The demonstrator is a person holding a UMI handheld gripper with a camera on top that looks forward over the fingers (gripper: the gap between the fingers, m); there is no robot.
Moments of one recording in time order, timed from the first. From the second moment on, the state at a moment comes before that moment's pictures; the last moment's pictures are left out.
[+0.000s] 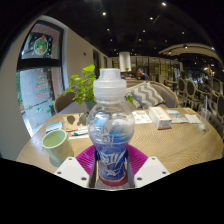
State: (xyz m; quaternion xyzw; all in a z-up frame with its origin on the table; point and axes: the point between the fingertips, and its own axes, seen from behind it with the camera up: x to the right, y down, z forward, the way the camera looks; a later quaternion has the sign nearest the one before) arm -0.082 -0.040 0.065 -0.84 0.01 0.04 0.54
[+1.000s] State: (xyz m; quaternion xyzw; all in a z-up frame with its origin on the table) arm -0.104 -0.265 0.228 -0.90 0.02 -0.02 0.44
